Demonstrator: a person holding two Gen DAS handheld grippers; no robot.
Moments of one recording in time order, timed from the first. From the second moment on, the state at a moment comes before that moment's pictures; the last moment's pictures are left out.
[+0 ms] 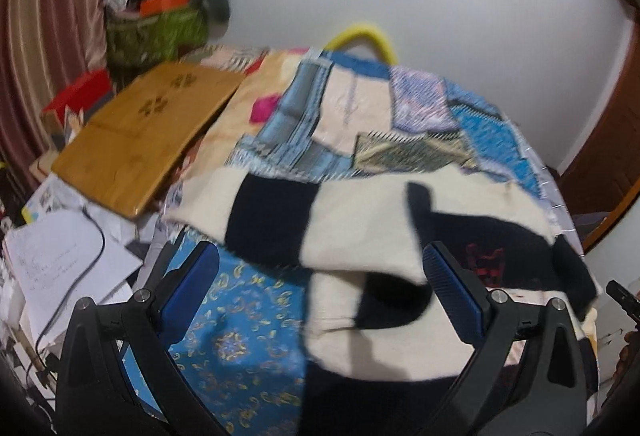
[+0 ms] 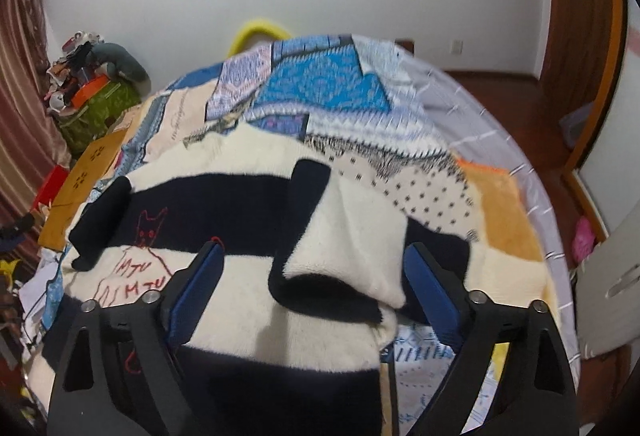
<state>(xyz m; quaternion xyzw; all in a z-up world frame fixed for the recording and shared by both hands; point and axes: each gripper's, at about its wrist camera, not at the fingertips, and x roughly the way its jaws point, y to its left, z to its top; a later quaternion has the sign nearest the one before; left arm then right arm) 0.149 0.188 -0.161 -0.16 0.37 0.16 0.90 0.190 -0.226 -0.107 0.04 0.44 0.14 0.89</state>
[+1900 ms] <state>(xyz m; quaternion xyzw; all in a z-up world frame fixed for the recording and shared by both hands) 0.212 0.274 -0.235 -0.32 0.49 0.13 0.80 0.209 -0.344 -0.136 0.03 0.47 0.01 0.88</state>
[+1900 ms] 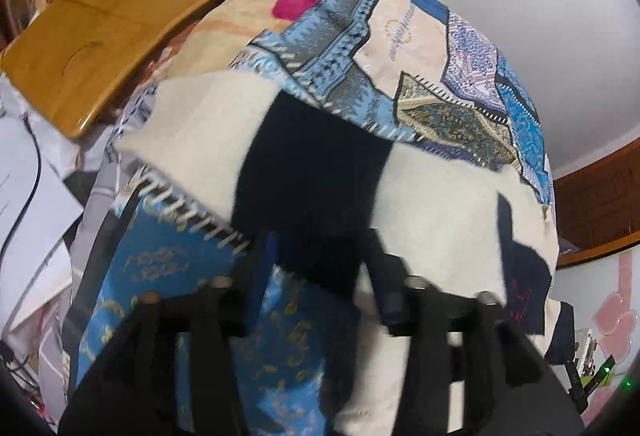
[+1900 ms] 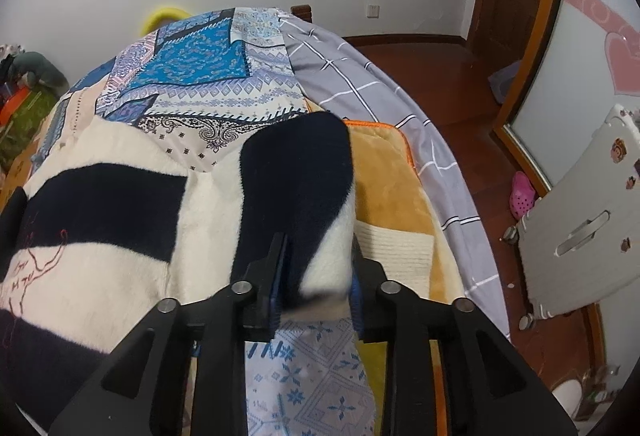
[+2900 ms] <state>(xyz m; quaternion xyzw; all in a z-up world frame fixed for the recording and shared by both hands) 0.227 0.291 -0.275 -0.45 0.46 0.07 0.76 0.201 -0.244 -0.110 0.00 0.43 0.12 0.90</state>
